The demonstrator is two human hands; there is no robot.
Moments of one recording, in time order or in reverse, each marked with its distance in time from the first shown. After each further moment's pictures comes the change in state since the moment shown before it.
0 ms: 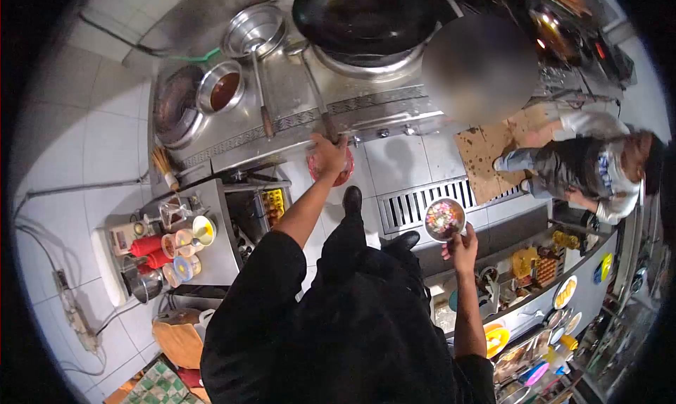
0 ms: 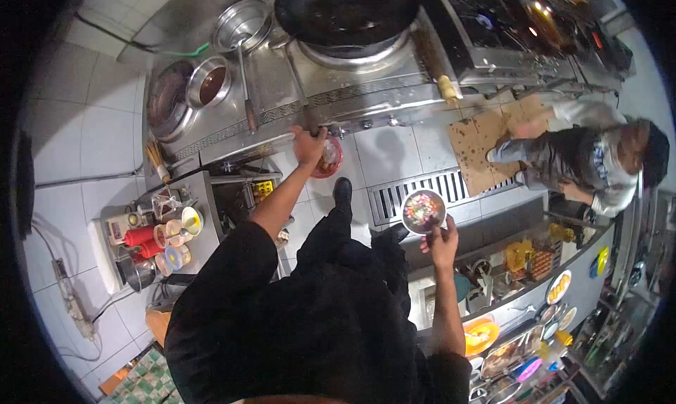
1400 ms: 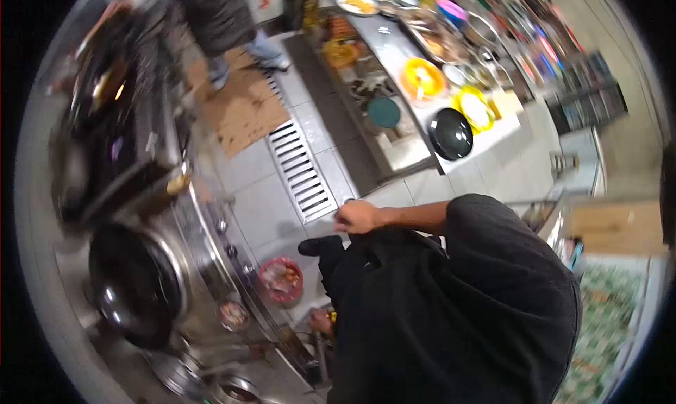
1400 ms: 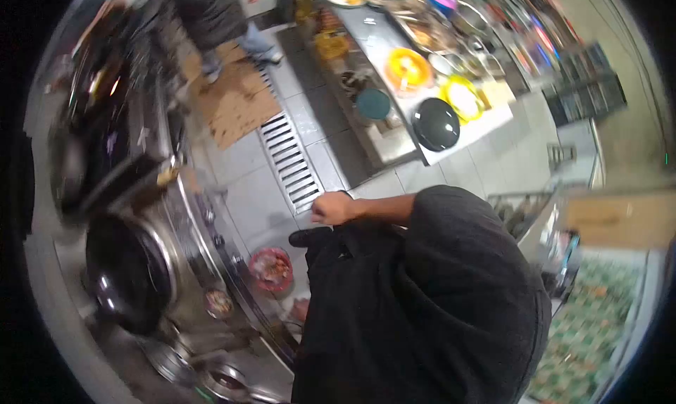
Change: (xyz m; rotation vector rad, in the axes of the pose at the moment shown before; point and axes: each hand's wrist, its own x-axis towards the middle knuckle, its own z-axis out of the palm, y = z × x) left_hand 0.024 -0.358 0.005 0.163 -0.999 0.235; right_hand -0.101 0.054 0.117 -0.552 0.253 -0.001
